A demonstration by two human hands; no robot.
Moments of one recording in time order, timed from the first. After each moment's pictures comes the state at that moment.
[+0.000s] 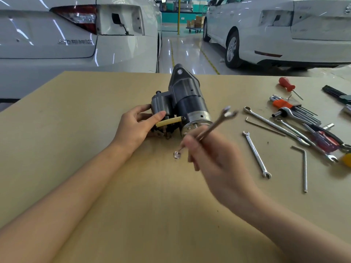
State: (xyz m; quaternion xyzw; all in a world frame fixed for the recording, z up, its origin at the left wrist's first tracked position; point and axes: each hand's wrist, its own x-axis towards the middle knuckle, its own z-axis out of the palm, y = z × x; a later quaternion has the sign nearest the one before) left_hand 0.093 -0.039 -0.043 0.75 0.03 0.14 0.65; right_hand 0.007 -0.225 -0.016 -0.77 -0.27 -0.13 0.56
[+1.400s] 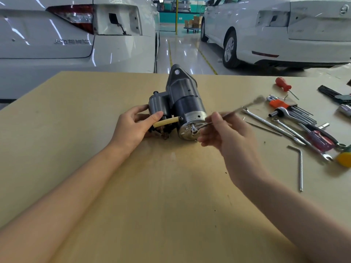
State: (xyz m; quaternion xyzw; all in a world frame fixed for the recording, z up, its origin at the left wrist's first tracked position) left_hand 0.092 -0.039 -0.043 0.75 0.03 0.14 0.64; right_hand 0.040 -0.238 -0.010 -0.62 -0.03 -0.06 0.78
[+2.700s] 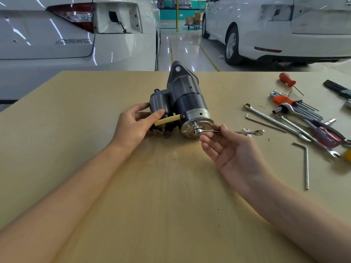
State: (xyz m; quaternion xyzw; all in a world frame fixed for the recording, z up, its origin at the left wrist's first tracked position) left_hand 0.098 -0.037 -0.048 0.75 0.03 0.15 0.64; right_hand 0.035 -0.245 -0.021 -0.38 0.07 0.11 0.92
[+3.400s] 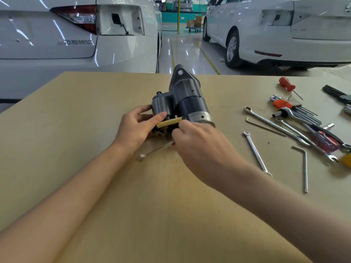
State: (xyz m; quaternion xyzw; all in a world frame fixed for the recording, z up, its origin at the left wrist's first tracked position) left_hand 0.093 -0.038 -0.042 0.74 0.04 0.12 0.66; right_hand 0.030 -0.208 0.006 -0.90 -0.38 -0.20 0.04
